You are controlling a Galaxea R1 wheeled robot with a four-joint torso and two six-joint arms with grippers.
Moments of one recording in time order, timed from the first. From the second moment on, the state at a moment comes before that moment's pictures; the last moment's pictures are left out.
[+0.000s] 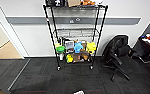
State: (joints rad) left arm 1.24 2.72 -2.26 -0.03 -0.13 -0.11; right arm -1.23 2.72 -2.26 -0.14 0.06 0.17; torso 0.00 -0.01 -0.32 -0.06
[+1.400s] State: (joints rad) left arm 1.35 2.75 -2.30 -0.15 -0.14 -0.13; right arm -1.36 2.74 -2.29 -0.14 0.07 0.18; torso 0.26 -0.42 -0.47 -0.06
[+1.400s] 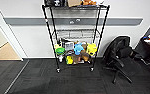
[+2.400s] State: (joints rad) left arm 1.36 2.81 -2.42 -0.15 -0.14 -0.13; right arm -1.32 2.74 -2.34 -0.12 0.07 0.21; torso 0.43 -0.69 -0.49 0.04
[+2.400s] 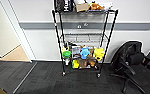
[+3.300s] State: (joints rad) left arm 1.31 2.81 -2.42 -0.15 -0.14 -0.13; right arm -1.19 2.71 -2.33 -0.12 0.03 0.21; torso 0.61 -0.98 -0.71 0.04
